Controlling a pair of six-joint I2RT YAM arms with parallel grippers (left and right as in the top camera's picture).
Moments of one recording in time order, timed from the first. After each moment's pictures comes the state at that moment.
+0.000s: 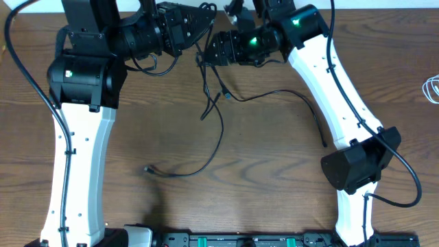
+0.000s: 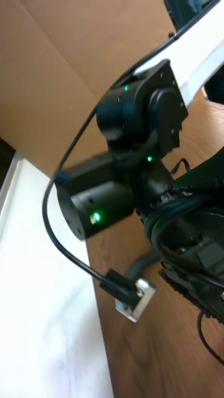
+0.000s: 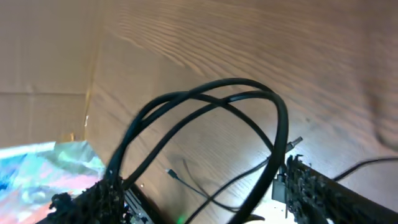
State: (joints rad) left arm -0.12 1.53 1.85 -0.68 0.91 -0.32; right arm 0.46 2.13 2.29 -1.15 -0.62 0.36
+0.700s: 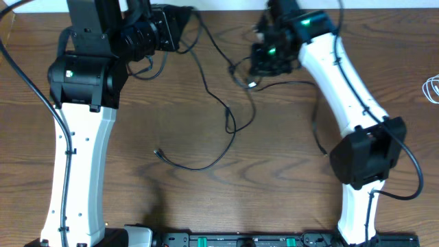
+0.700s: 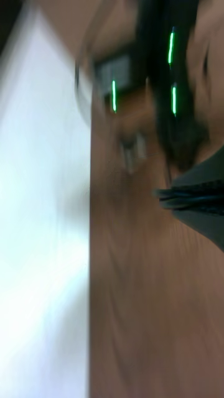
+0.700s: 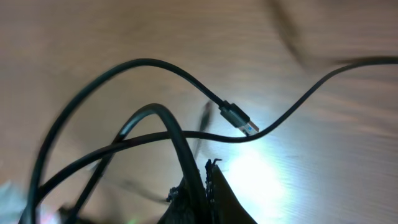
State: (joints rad) left arm -0.12 1.53 1.85 -0.82 0.42 -0.28; right arm 0.33 2.13 2.12 -1.24 -0.37 0.33
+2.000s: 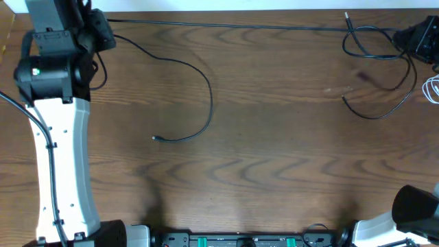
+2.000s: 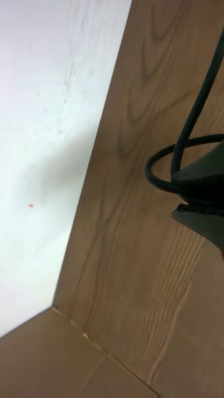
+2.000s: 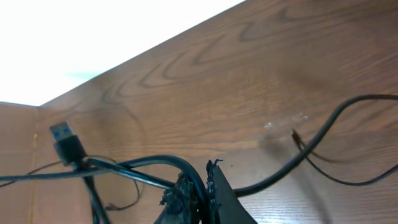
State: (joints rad) left arm 0.10 1.55 1.85 -0.90 -0.16 -0.14; right arm -0.36 1.72 2.13 -1.35 -0.56 0.13
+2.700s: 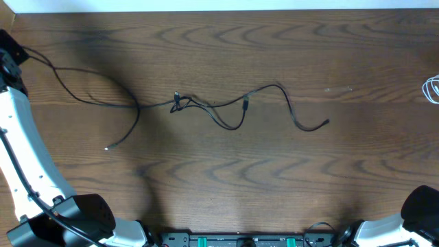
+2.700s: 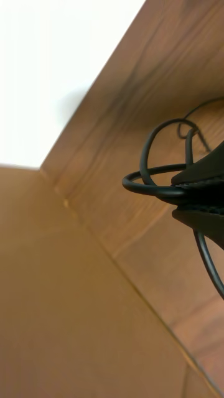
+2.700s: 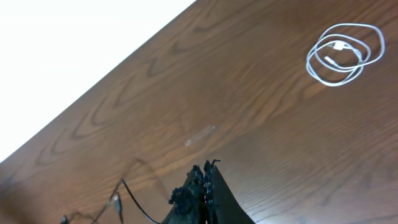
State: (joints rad) left arm 0.52 1.66 1.85 -0.82 -0.20 -0.14; right arm -0.58 1.72 2.13 -1.36 -0.41 0.12
